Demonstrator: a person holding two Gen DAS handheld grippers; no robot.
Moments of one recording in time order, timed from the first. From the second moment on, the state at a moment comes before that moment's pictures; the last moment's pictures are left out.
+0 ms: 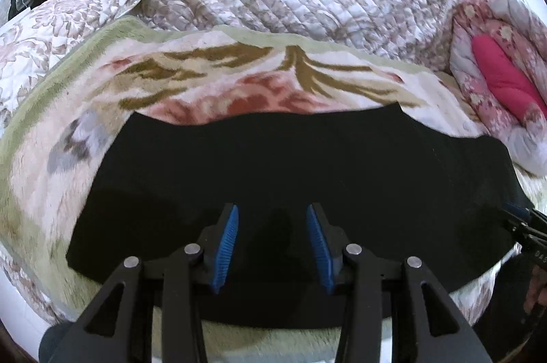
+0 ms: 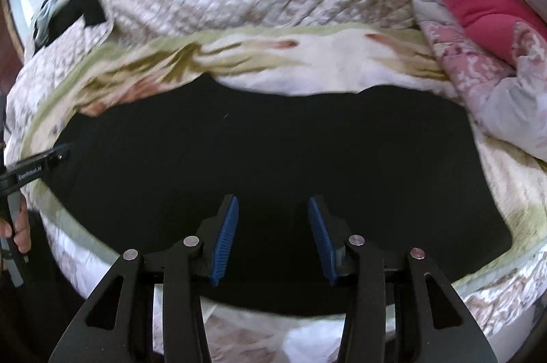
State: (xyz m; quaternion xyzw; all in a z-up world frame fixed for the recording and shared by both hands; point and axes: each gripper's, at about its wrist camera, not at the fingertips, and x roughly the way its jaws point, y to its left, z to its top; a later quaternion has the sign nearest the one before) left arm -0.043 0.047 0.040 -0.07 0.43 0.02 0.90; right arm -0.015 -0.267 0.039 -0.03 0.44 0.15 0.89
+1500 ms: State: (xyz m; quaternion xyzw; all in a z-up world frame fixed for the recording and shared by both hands) left arm -0.102 0.157 0.008 -0.24 0.41 0.12 0.87; right arm -0.027 -0.229 0.018 -0.09 0.44 0.17 0.88
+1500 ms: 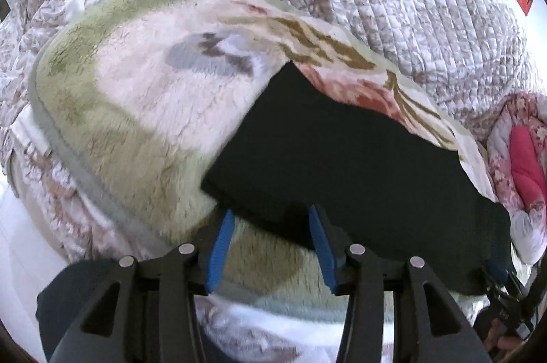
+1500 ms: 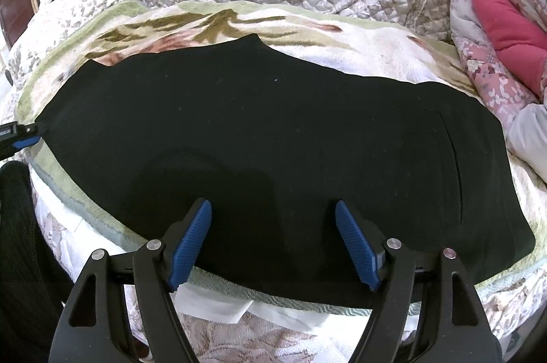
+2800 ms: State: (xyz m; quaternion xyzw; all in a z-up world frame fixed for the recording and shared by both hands) left arm -0.017 -0.090 0.032 -0.09 0.46 -0.26 0.85; right arm -0.031 -0.318 0.045 0.10 0.43 0.13 0.89
